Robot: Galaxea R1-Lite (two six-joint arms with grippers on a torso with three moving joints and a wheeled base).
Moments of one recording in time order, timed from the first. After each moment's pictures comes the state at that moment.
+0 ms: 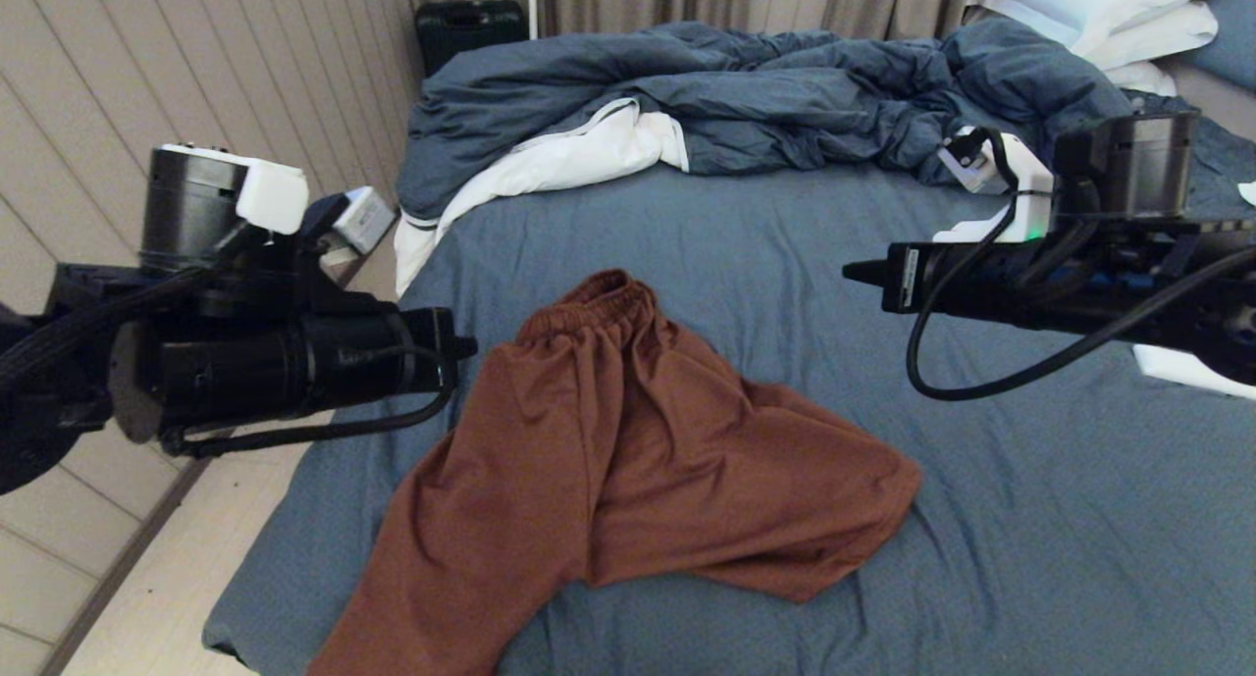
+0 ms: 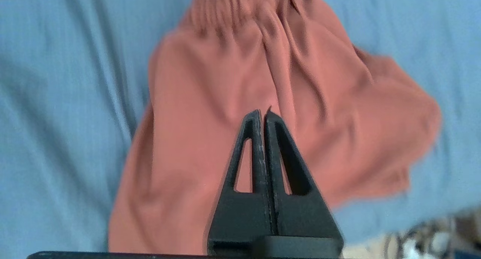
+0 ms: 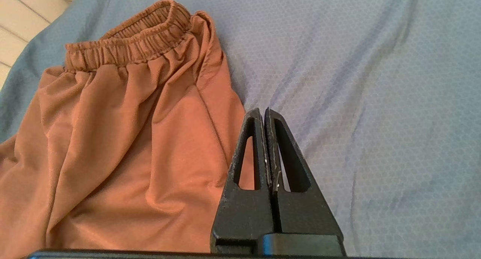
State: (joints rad) left arm -0.53 1.57 -1.05 -0.08 0.00 -0.34; right arm 0.19 1.65 -1.19 -0.23 0.22 0.09
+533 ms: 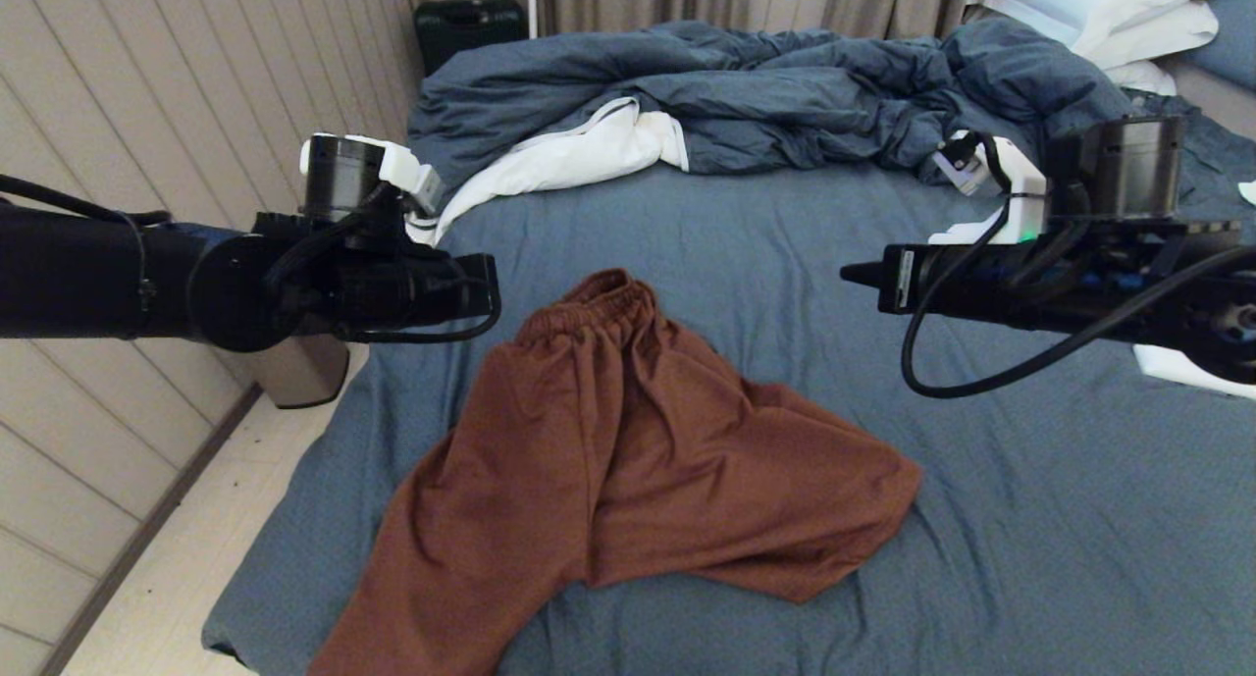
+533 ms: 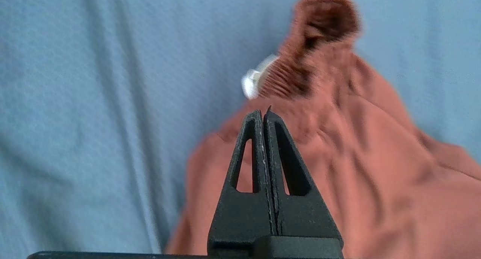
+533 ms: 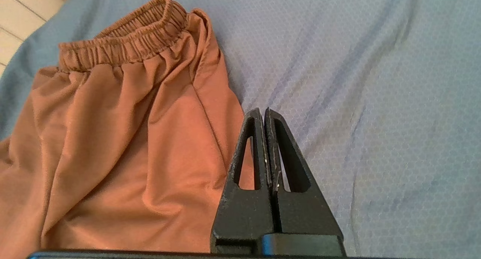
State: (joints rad) left arm -0.41 1.90 -1.40 -0.08 -0.01 -0.30; right arm 0.19 1.67 -1.19 -0.23 0.22 0.09
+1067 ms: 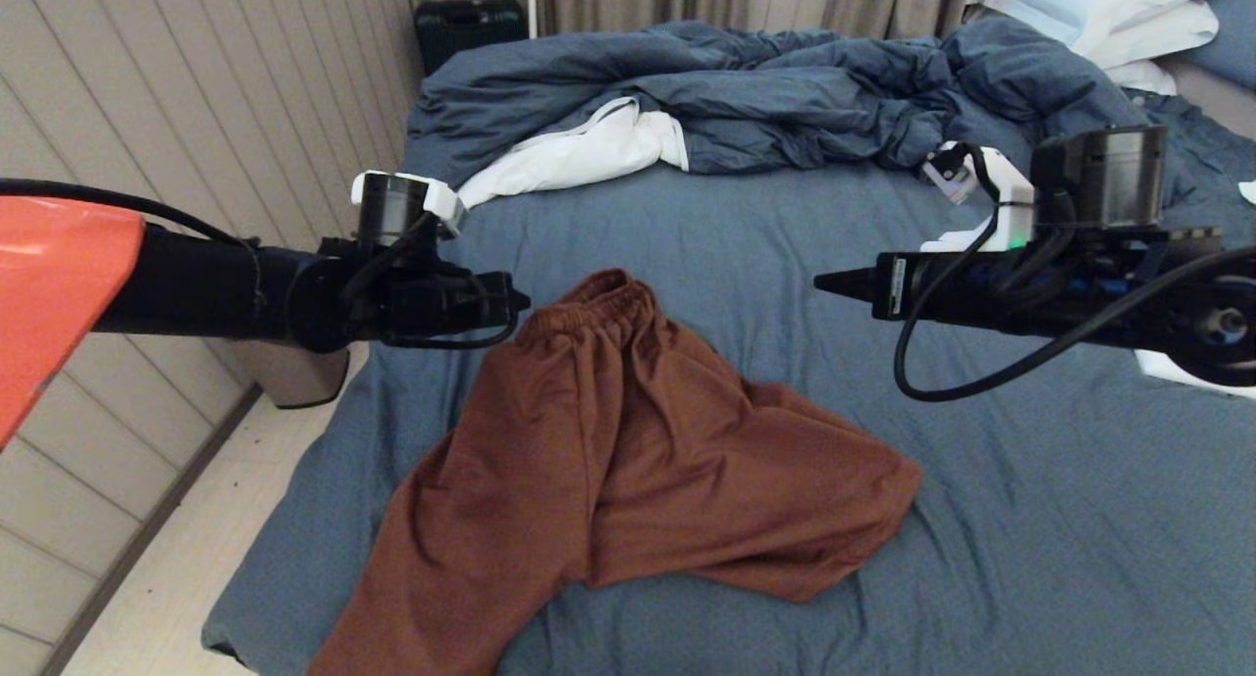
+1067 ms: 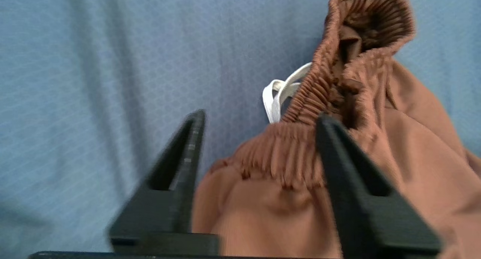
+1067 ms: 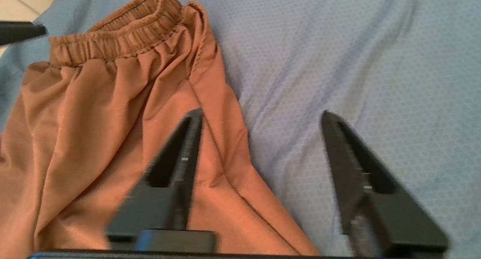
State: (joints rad) left arm -0.39 2.05 -1.50 -0.11 -0.01 -0.29; right arm 0.19 1.69 -1.19 -0.23 0.22 0.08
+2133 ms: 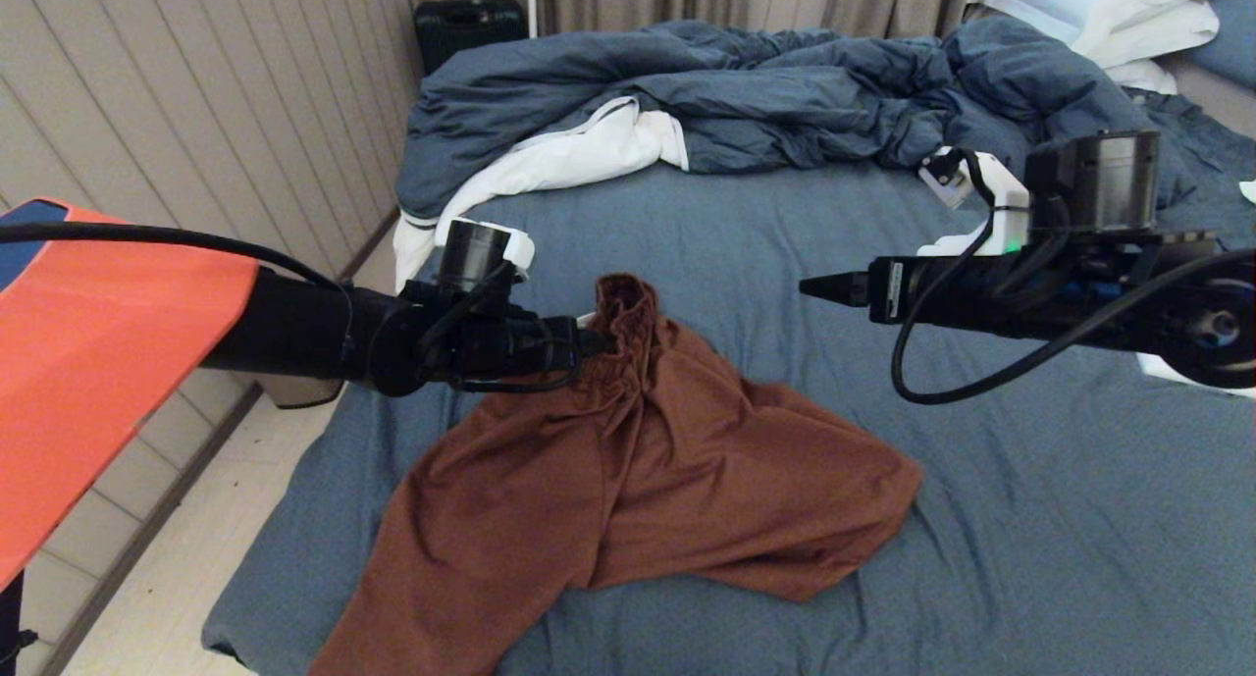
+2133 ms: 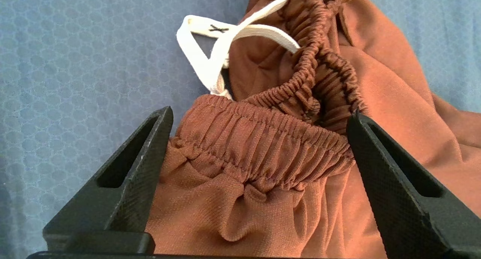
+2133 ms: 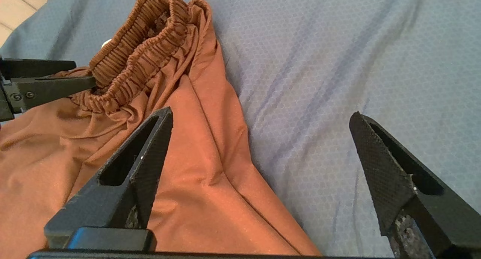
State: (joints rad) left arm -0.53 2.11 -1.46 -0.13 -0.02 -0.35; right arm 0.19 1.69 -1.19 -0.23 0.22 0.08
